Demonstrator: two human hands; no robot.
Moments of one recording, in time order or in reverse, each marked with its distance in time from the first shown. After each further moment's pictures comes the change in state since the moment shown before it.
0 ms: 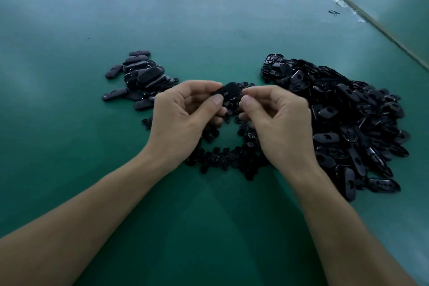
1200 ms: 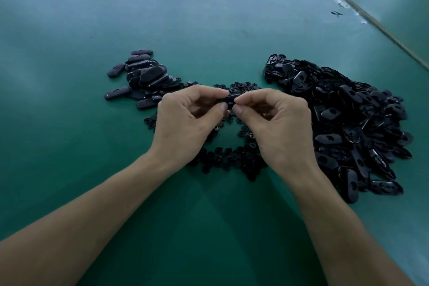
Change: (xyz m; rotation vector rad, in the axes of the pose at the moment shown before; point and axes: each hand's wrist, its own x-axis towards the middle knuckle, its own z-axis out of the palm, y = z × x) left_hand -0.001 -0.001 0.000 0.157 0.009 0.024; right_hand -0.004 -0.011 0.003 -0.027 -0.039 -0.079
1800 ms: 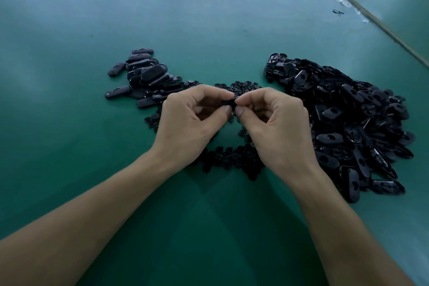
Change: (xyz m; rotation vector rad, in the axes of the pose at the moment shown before) left_hand -0.001 0.004 0.000 0.047 -0.055 0.030; right_hand -0.002 -0.002 0.001 -0.104 -0.040 0.007
